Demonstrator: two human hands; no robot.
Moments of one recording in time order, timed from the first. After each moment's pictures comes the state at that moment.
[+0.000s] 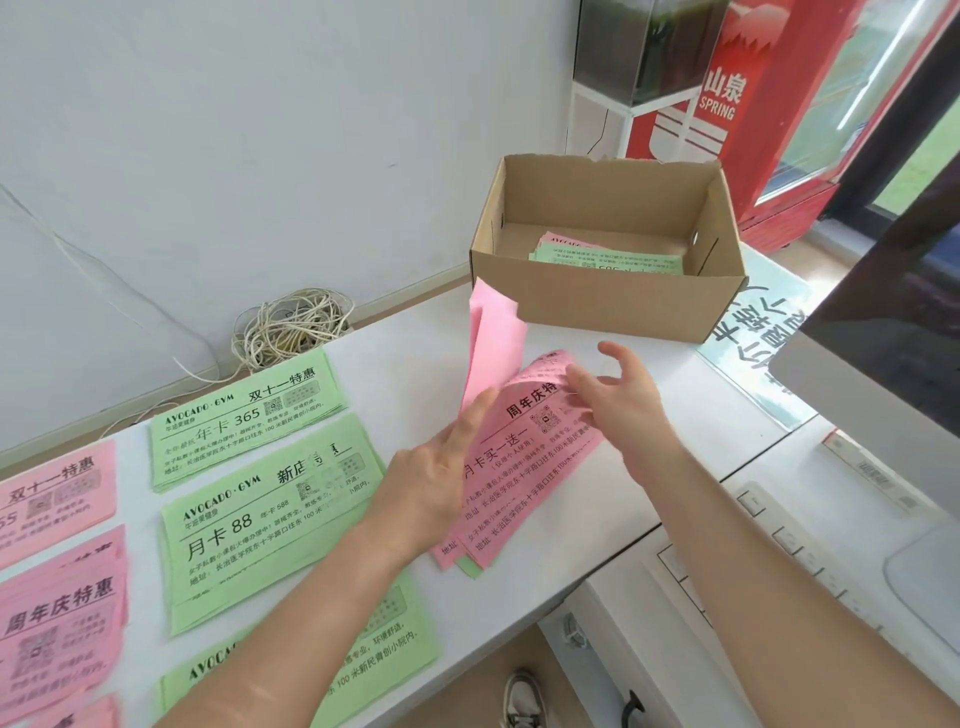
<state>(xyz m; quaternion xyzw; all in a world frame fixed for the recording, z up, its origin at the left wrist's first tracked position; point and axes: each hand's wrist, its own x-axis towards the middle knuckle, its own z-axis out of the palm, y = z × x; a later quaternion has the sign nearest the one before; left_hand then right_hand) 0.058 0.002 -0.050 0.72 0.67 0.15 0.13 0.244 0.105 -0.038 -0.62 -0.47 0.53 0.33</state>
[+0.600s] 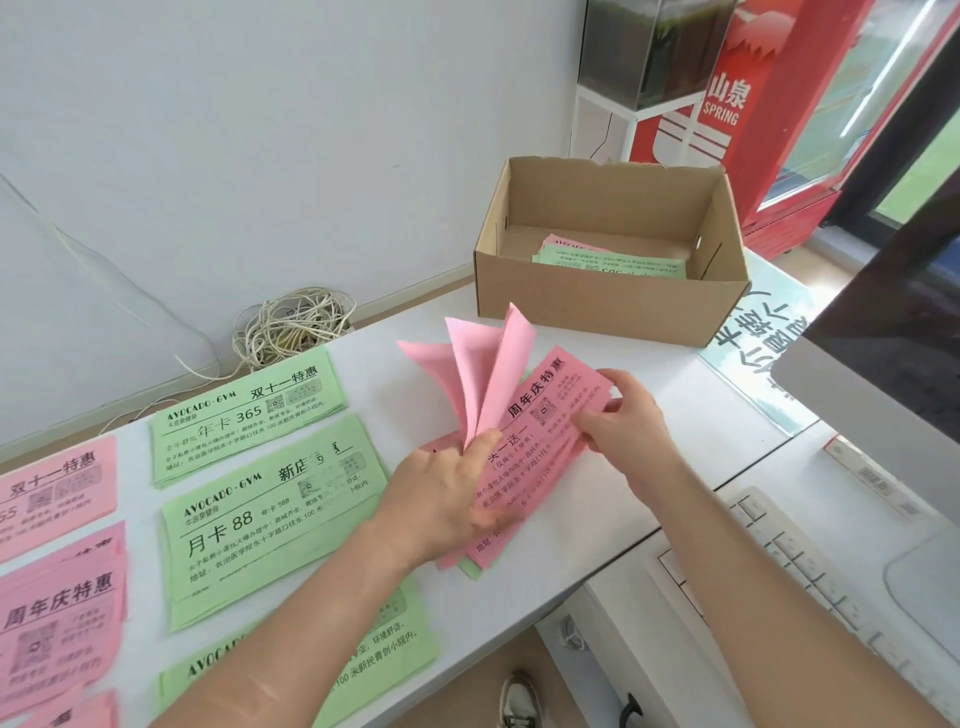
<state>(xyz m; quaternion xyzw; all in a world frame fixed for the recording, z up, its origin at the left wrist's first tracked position) 0.064 0.006 -0.058 0.74 0.67 -0.02 0.07 0.250 0.092 -0.045 -0.63 -0.53 0.48 0.30</state>
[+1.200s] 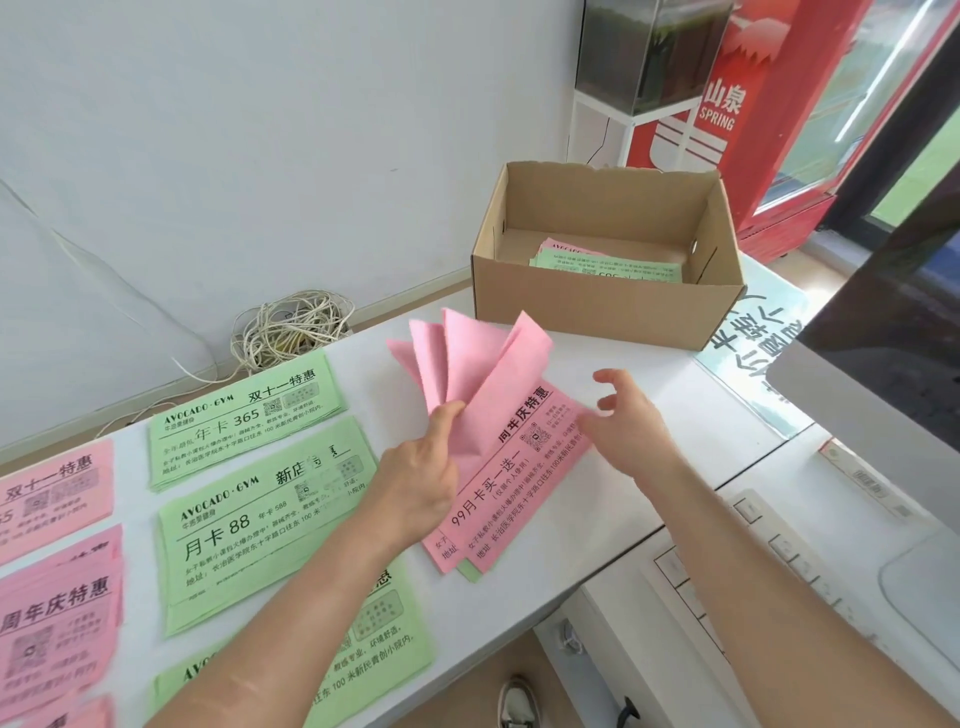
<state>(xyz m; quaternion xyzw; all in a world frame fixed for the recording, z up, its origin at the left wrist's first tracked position) 0.049 0.008 -0.054 0.67 0.70 0.19 0.16 0.258 0.105 -0.053 -0.66 -0.59 0.41 0.19</state>
